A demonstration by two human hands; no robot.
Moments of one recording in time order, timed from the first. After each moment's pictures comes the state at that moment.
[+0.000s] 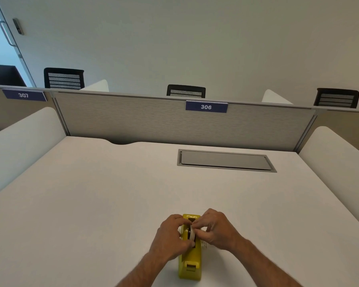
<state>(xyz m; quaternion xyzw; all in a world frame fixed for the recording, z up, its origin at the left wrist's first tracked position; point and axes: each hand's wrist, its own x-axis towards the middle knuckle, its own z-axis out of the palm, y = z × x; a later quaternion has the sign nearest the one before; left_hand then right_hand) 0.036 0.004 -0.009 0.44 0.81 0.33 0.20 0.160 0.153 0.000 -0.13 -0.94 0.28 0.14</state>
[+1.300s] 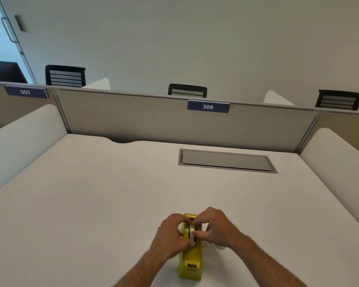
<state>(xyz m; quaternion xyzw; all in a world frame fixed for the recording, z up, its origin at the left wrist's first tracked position) 0.035 0.003 -0.003 0.40 0.82 0.34 0.24 0.155 0.153 0.016 -0.12 -0.95 0.28 0.10</state>
